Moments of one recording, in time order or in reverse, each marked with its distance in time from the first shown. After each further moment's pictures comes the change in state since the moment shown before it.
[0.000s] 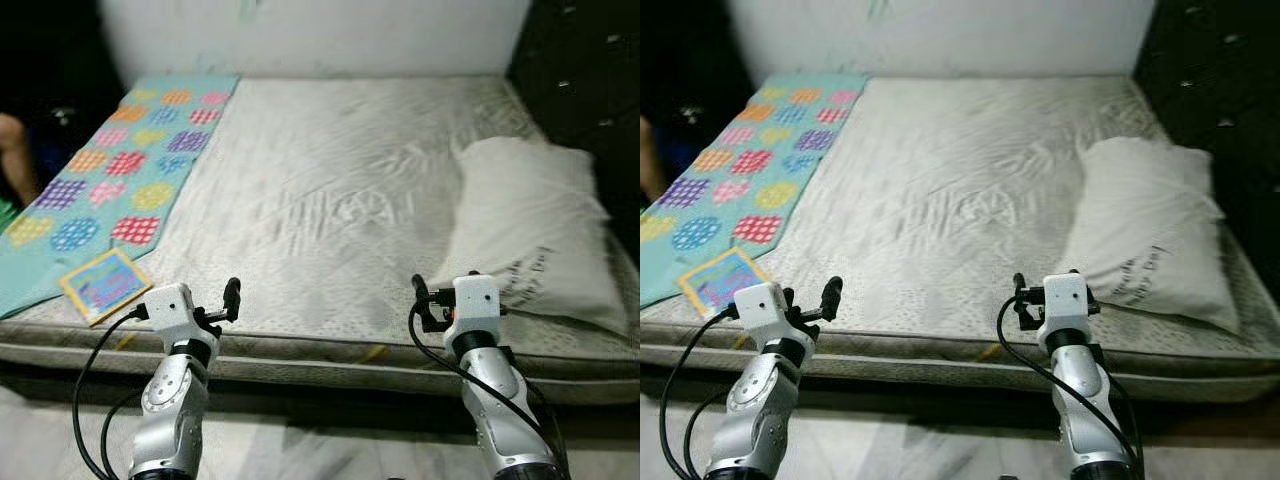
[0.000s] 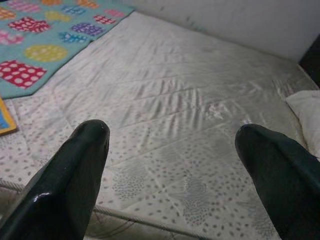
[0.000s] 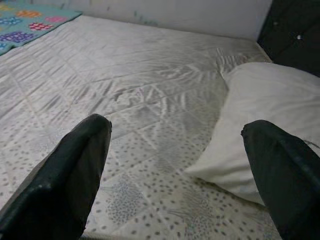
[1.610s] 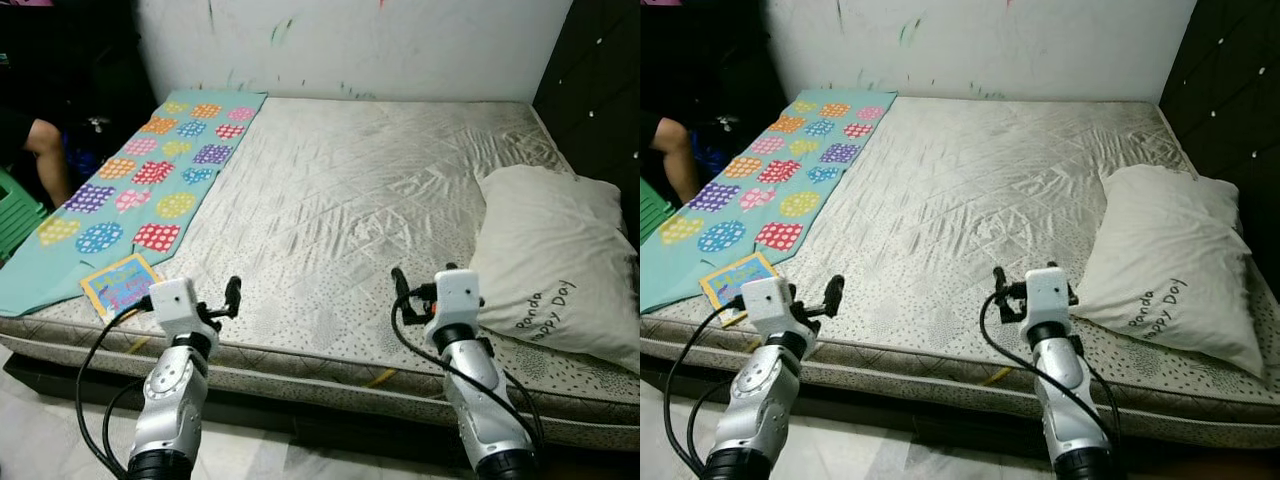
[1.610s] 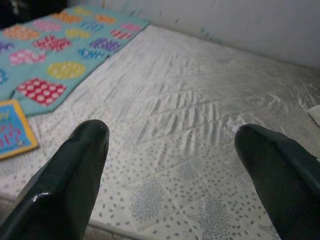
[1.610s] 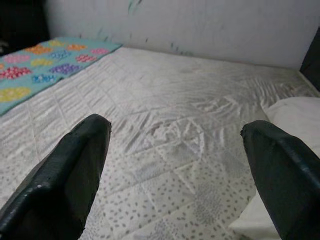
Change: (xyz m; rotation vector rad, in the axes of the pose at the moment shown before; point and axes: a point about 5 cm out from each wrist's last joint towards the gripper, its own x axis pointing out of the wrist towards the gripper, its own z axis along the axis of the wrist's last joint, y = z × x) left arm 0.014 -0.001 0.000 0.068 0.005 -0.021; right arm 0.012 0.013 0.007 0.049 -0.063 0.054
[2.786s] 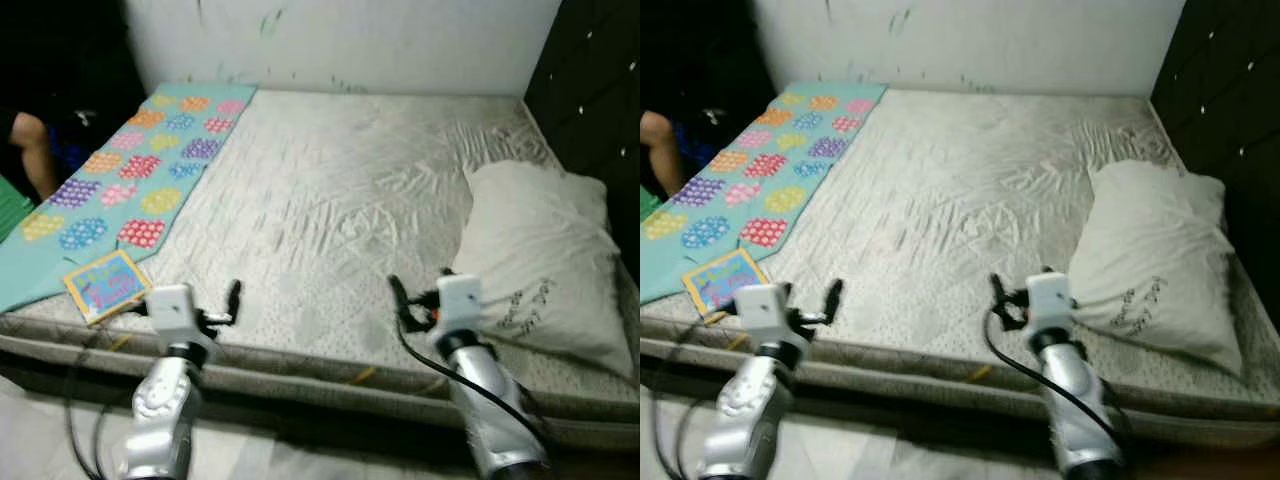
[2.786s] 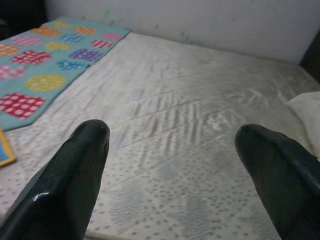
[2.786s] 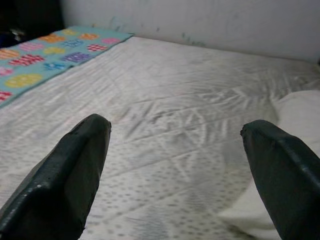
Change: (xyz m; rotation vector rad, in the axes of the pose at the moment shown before) left arm -0.019 -0.002 0.001 0.051 -0.029 -0.059; right arm -0.011 -0.005 -0.006 0.001 0.035 0.082
